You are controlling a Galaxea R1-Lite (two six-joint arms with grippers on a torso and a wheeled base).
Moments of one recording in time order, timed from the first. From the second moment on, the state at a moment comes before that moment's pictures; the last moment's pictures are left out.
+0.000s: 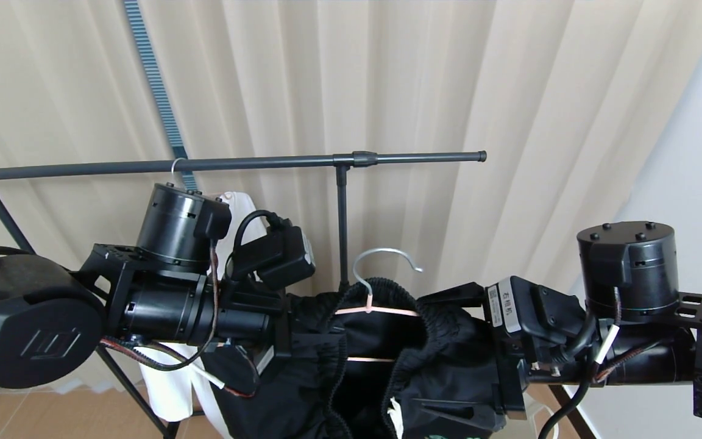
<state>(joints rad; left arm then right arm) -0.54 1.67 -0.90 -0.14 -0.60 0.58 0.60 1.61 -0.66 -0.45 0.60 -0.60</state>
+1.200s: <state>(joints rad) -0.34 1.32 -0.69 -0.16 -0.61 0.40 0.35 1.74 -0.75 -0.46 0.94 -0.61</state>
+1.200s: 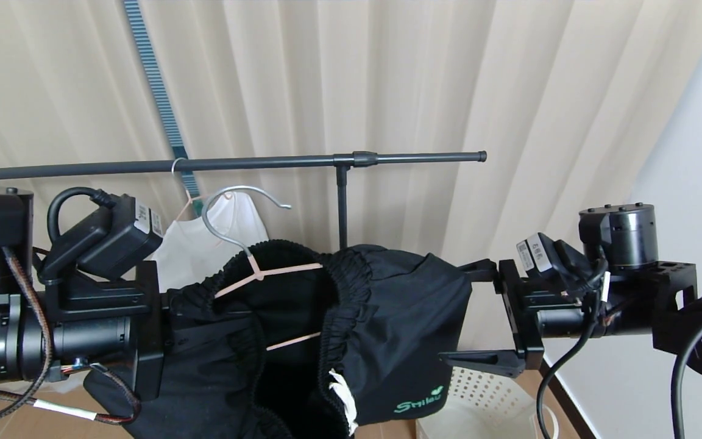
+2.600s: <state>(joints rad) -0.30 1.26 -0.66 -0.18 -0.61 0.35 0.31 1.97 -0.81 -0.55 0.91 -0.60</state>
